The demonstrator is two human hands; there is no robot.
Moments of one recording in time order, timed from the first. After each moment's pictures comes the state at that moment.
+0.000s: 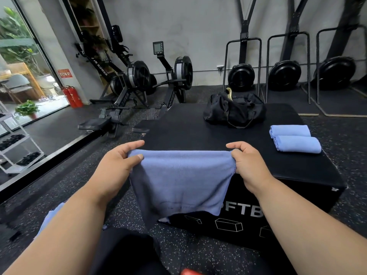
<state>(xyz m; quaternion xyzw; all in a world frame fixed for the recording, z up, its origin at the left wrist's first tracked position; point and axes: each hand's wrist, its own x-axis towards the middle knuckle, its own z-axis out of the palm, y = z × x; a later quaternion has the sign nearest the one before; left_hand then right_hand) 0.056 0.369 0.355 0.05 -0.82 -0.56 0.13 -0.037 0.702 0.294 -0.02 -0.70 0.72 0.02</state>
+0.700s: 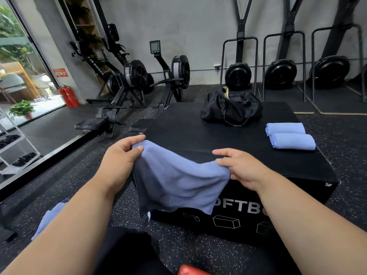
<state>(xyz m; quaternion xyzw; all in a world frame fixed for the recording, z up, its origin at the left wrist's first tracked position) 0.038 0.376 0.350 0.06 -0.78 -0.60 0.17 -0.032 0.709 0.297 0.03 -0.69 0.70 -0.19</state>
